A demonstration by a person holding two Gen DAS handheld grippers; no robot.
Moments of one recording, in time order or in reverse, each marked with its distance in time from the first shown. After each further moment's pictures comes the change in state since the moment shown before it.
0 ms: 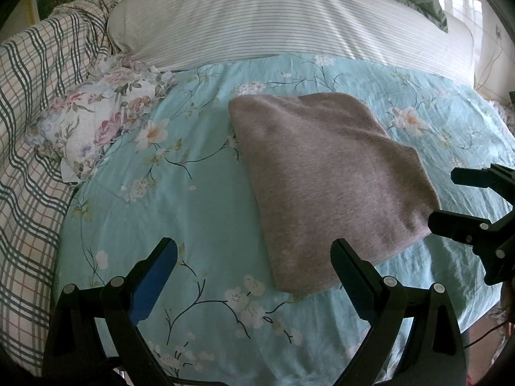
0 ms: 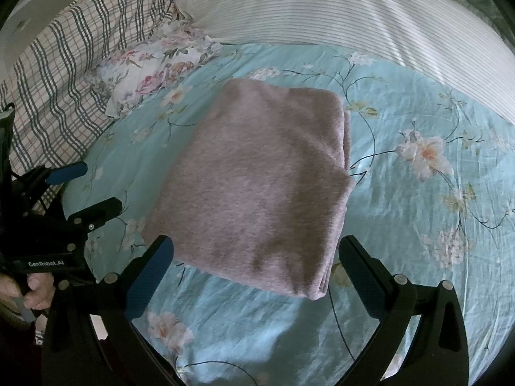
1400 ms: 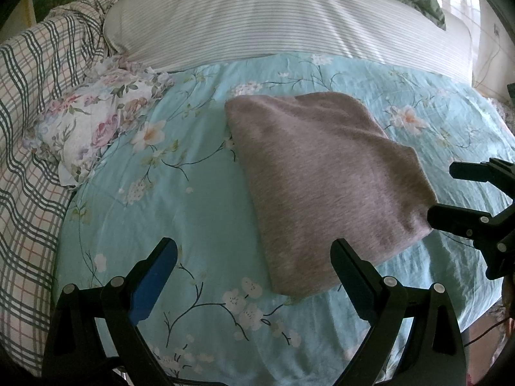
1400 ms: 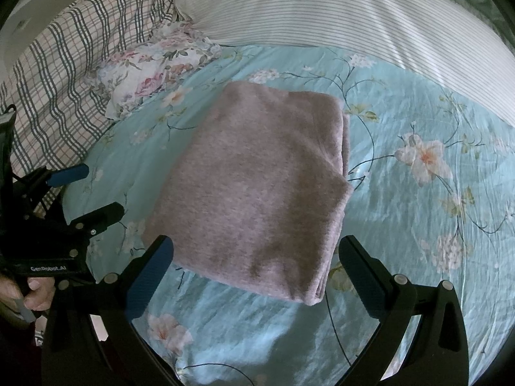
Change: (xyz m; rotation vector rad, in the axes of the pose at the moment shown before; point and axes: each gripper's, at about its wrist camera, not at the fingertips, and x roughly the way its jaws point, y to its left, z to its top) left arm 0.002 -0.001 0.001 0.009 0.002 -0.010; right arm 0.000 -0.004 0.006 -0.012 0.000 0.002
